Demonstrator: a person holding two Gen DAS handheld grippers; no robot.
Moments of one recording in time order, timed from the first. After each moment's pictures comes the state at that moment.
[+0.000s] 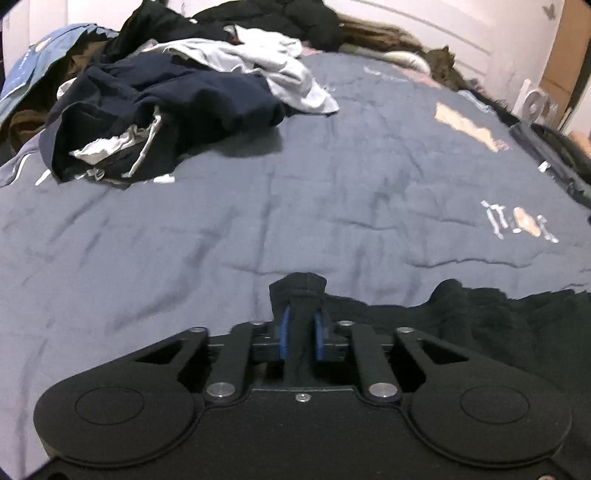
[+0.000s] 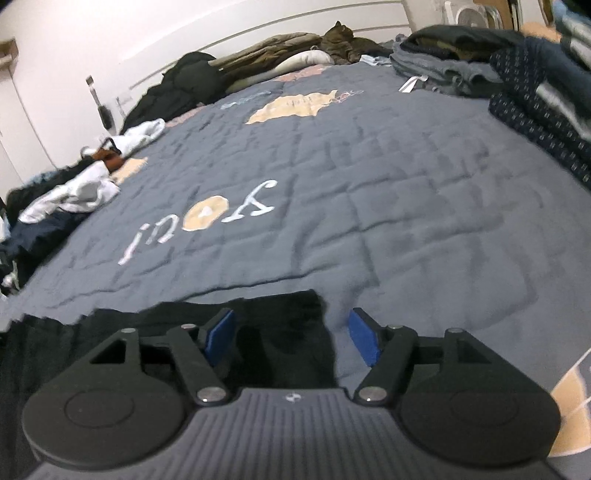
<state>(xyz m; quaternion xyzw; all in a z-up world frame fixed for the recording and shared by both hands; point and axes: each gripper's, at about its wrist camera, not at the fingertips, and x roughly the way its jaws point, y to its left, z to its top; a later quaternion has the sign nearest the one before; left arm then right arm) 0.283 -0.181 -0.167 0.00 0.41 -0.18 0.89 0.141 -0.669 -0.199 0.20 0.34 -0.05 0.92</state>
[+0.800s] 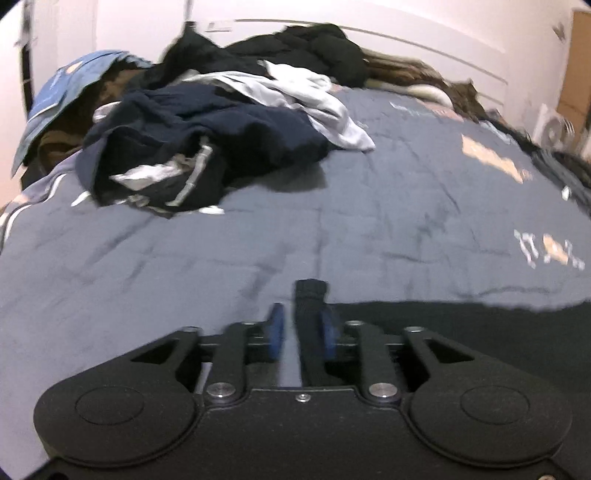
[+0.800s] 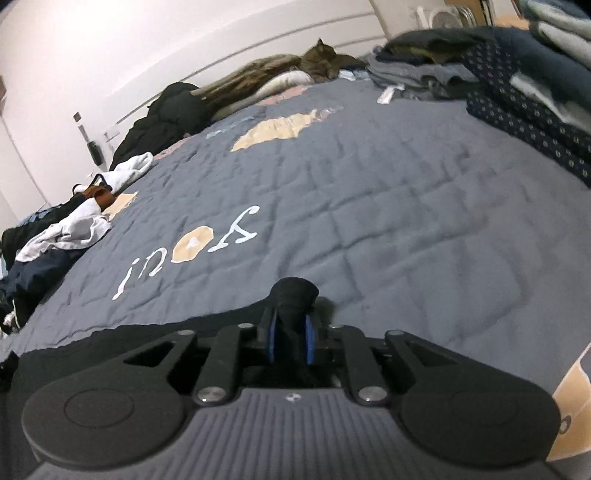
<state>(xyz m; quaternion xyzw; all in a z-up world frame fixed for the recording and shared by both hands) 0.277 -0.149 -0.159 -0.01 0.35 -0.13 0.93 0.137 -0.682 -0.200 0.23 0.31 -0.08 0.92</state>
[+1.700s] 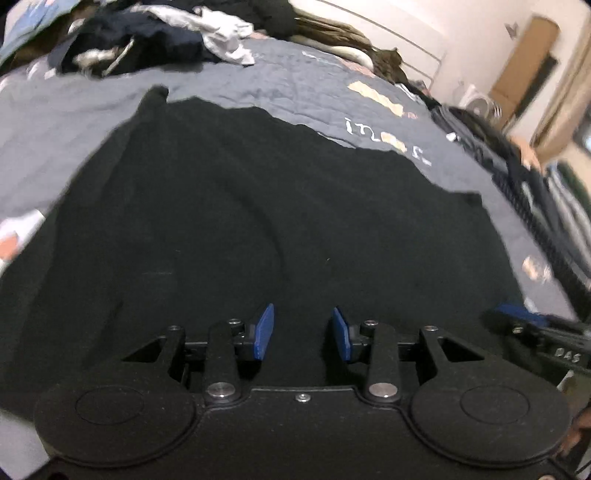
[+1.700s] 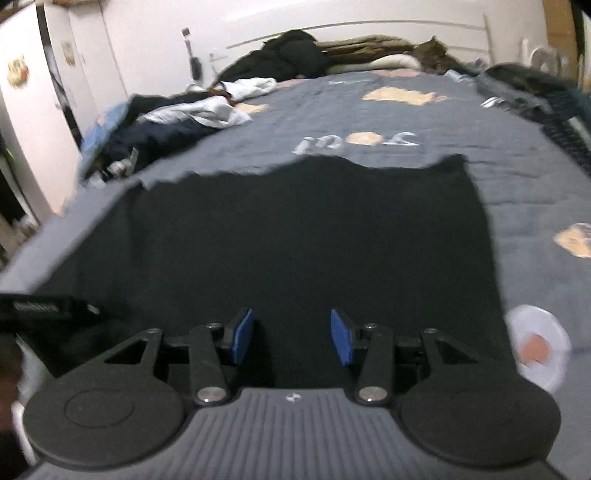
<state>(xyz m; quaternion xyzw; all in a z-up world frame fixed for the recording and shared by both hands) 0.049 -0.215 -0.179 -0.06 0.42 -0.23 0.88 -0.028 -0.503 -0.170 0.09 0.35 0.02 0.93</state>
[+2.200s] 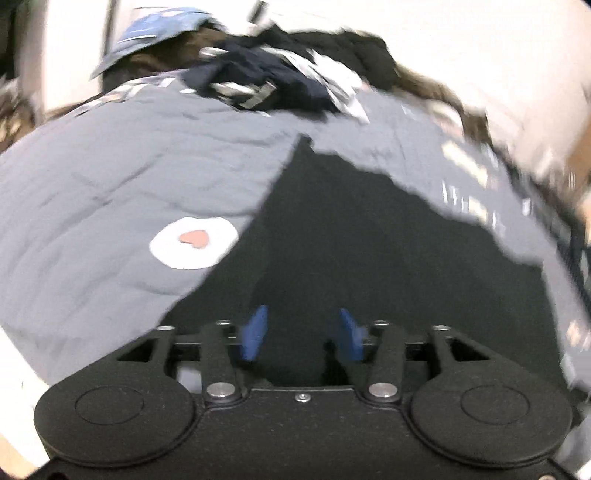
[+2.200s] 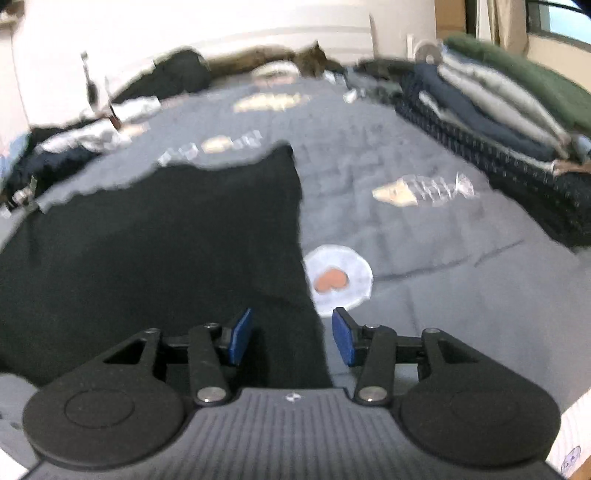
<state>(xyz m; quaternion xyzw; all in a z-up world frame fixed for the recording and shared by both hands) 0.011 -0.128 -0.141 -0.15 0.38 -0.07 0.91 -0.104 -0.558 -0.163 0.12 0.33 -0.13 0.93</state>
